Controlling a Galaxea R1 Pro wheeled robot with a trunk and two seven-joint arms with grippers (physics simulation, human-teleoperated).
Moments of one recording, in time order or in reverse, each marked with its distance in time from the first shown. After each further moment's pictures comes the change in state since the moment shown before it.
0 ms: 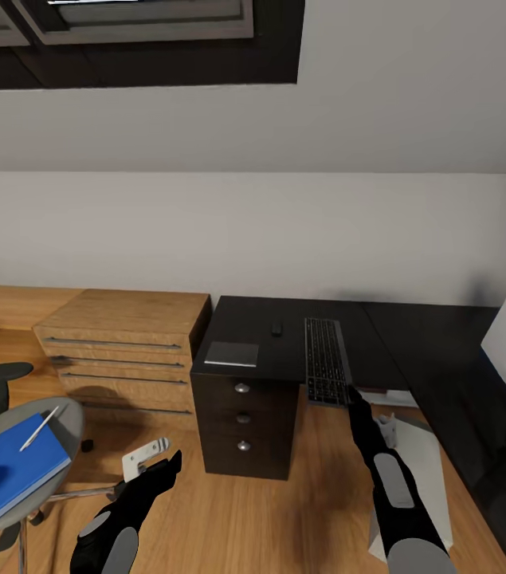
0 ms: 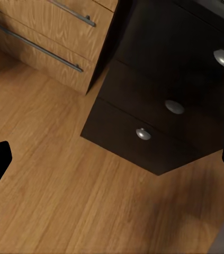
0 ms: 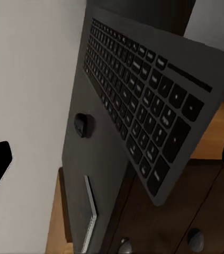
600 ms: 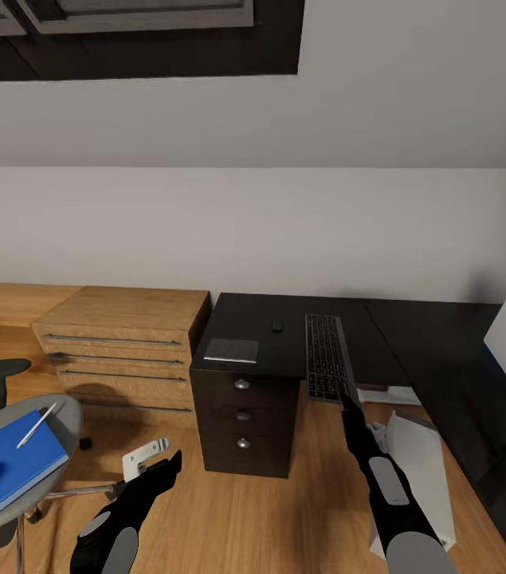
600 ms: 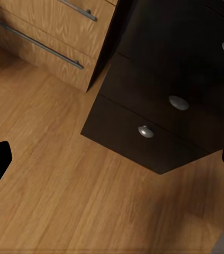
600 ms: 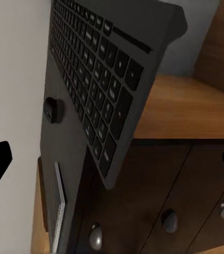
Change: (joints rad) left arm 0.000 0.000 0.000 0.000 0.000 0.000 -0.001; right arm -0.033 -0.024 0.002 0.135 -0.002 0.000 0.009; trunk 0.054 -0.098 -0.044
